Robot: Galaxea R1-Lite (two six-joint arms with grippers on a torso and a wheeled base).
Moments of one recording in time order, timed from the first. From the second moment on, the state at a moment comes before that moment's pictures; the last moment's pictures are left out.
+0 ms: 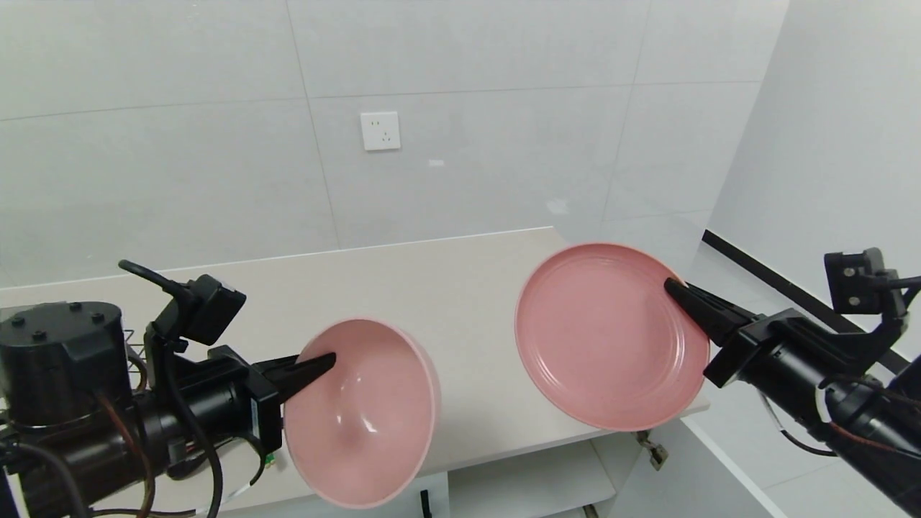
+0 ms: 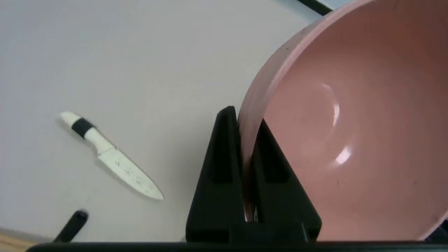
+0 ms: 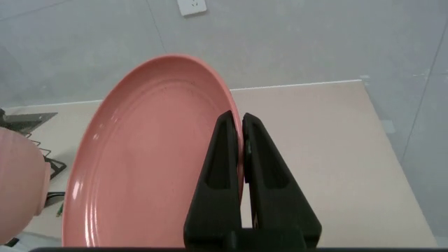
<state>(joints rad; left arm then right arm) -0.39 1.43 -0.28 -0.85 -0.31 -0.07 0.48 1.64 -0.14 -1.57 0.00 0.22</state>
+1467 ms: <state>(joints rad) -0.43 1.61 0.00 -1.57 -0.18 0.05 0.51 1.72 -0.11 -1.57 0.00 0.20</state>
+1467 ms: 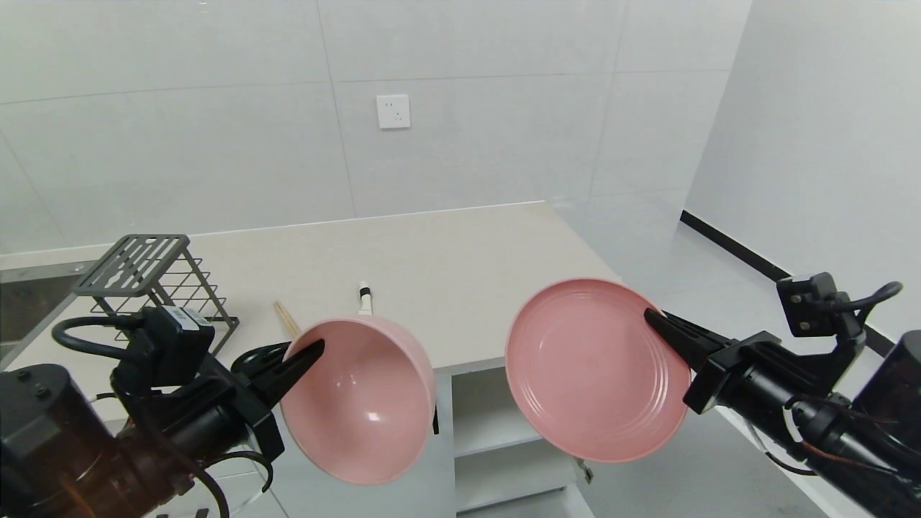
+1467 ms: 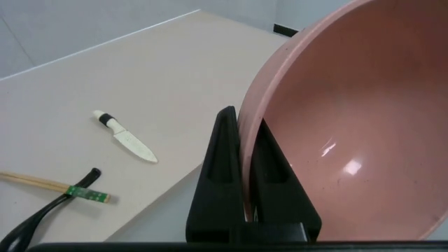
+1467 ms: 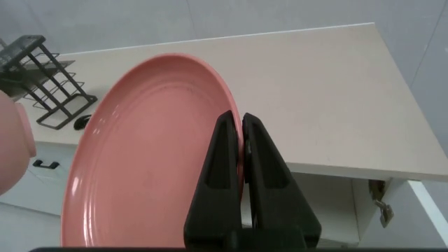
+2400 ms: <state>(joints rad) -0.45 1.60 0.00 -1.57 -0.18 0.05 0.52 1.71 -0.09 -1.57 0.00 0.20</state>
